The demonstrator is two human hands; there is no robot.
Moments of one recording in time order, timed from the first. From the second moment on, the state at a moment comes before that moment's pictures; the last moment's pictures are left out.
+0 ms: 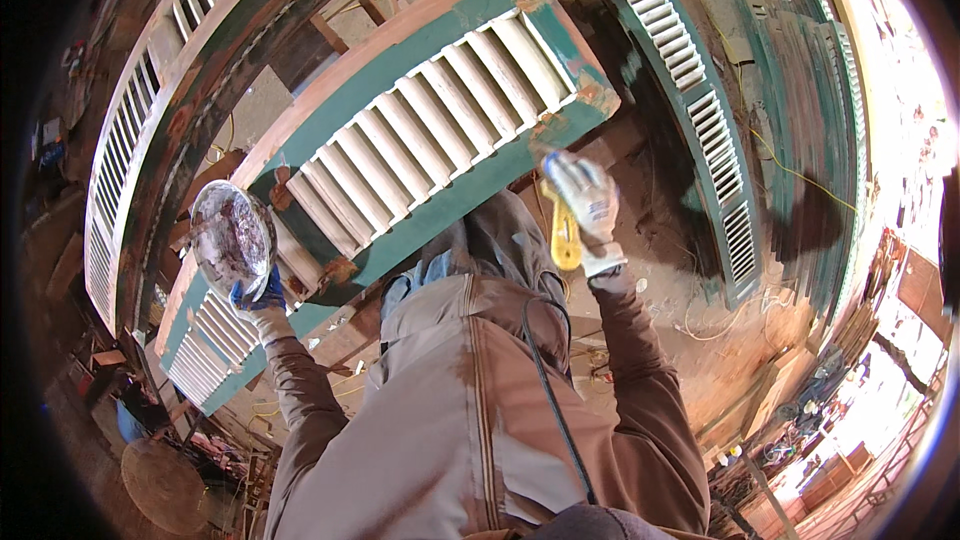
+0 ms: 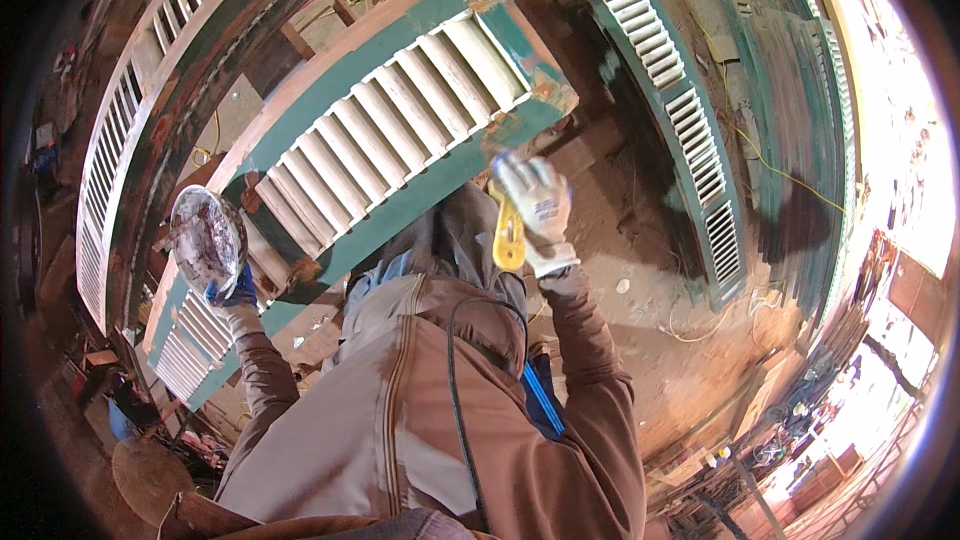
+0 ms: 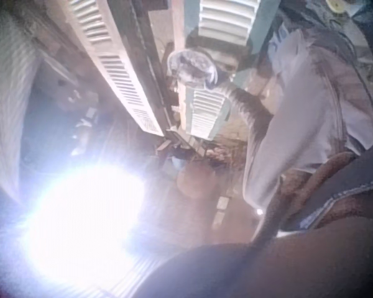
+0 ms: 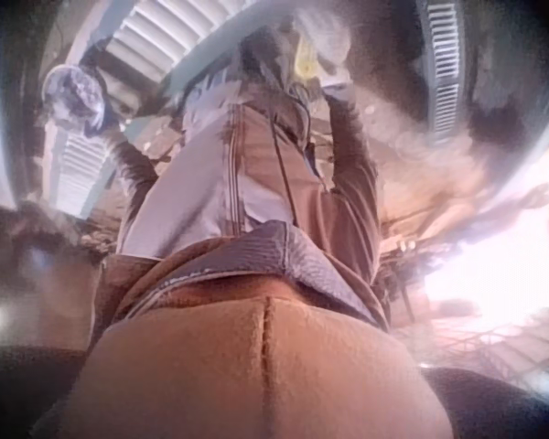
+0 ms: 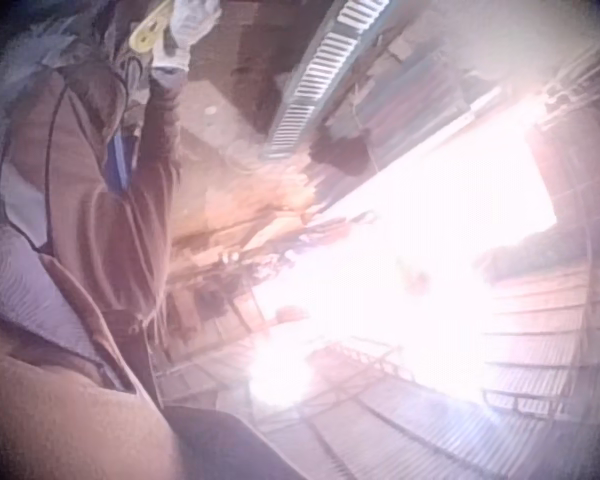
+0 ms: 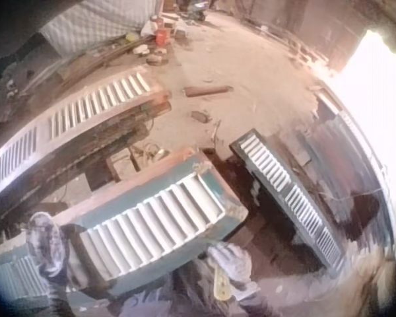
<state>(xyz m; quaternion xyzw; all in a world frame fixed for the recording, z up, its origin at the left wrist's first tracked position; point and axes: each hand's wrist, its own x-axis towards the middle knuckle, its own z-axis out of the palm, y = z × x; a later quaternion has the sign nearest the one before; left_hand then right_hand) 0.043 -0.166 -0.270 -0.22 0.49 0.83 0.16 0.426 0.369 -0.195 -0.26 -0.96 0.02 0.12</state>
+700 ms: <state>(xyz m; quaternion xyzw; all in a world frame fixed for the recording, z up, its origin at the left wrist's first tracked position) 0.047 -0.155 -0.269 -0.25 0.46 0.85 0.13 0.419 0.323 -0.205 -0.25 -0.97 0.03 0.04</state>
